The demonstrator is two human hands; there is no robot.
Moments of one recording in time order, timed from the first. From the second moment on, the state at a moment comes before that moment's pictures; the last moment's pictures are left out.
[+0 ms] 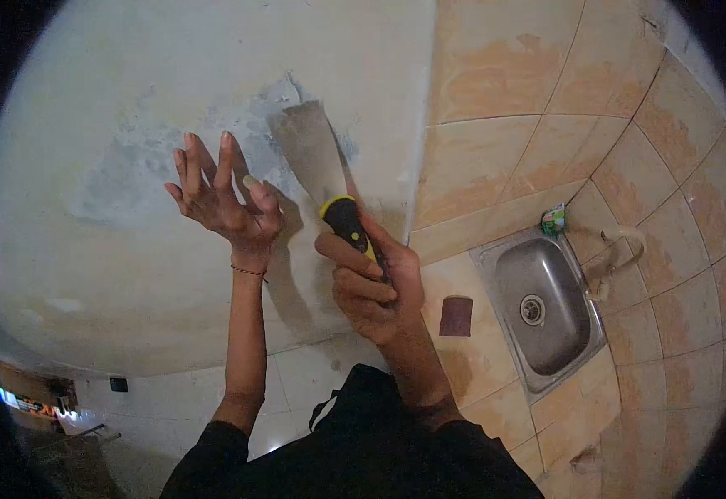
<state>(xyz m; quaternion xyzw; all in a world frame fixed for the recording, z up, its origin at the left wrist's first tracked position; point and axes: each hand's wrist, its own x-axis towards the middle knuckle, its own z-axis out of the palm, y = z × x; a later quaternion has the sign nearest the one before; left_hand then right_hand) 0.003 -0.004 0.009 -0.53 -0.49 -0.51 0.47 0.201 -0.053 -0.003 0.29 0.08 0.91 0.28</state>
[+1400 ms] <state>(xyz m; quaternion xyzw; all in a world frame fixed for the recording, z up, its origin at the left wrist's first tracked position) 0.004 -0.005 0.009 -0.52 -0.49 -0.50 0.48 0.207 -0.059 0.008 0.28 0.13 0.91 0.28</state>
